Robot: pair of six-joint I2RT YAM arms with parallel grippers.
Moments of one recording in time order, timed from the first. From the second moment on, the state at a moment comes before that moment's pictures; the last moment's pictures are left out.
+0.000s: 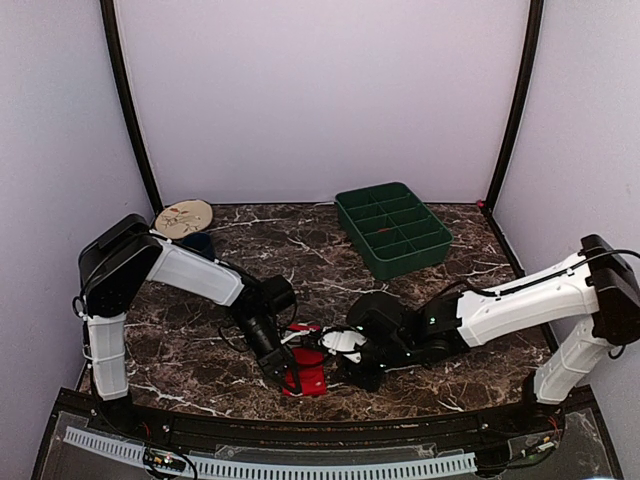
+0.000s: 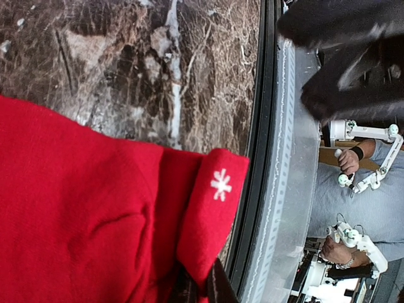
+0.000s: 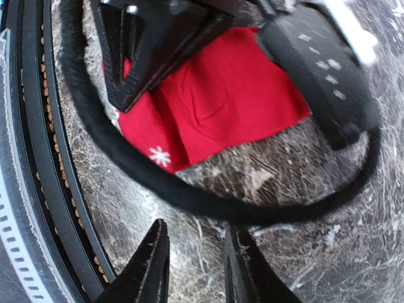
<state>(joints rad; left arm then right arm) -0.84 2.01 1.11 -0.68 0.97 0.23 1.23 1.57 0.87 -0.24 -0.06 0.01</state>
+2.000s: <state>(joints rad) -0.79 1.97 1.05 -0.62 0.97 0.11 1.26 1.83 1.07 -0.27 -0.10 -0.22</state>
